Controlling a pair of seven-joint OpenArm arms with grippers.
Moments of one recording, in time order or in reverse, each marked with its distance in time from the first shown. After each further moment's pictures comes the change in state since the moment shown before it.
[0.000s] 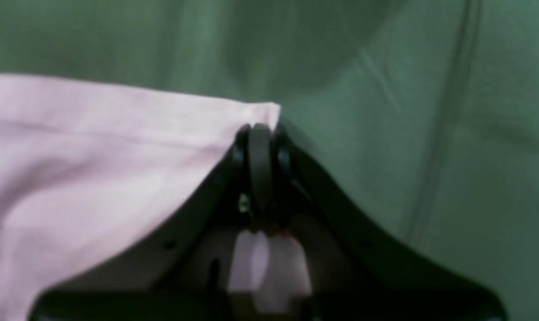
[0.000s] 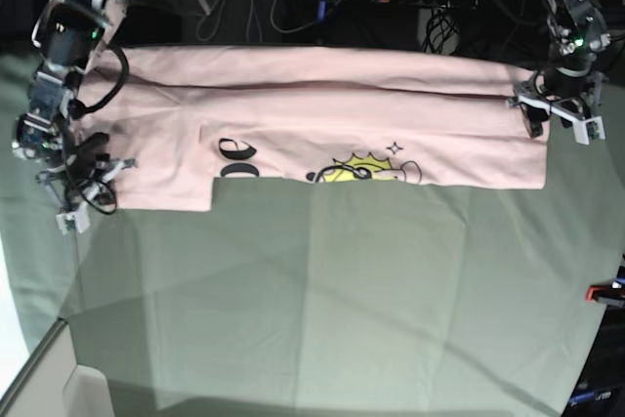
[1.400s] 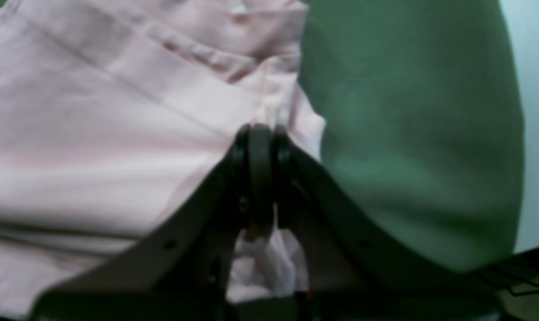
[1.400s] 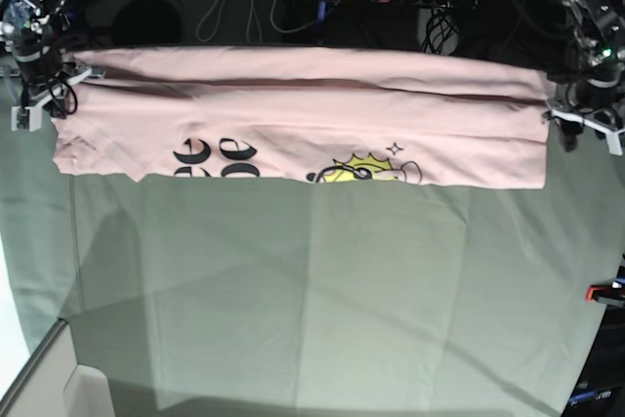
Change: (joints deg) left arm -2.4 -3.4 -4.3 -0.1 0.0 -0.2 -0.1; right arm -22.0 -10.0 16.3 26.2 4.0 0.4 0.0
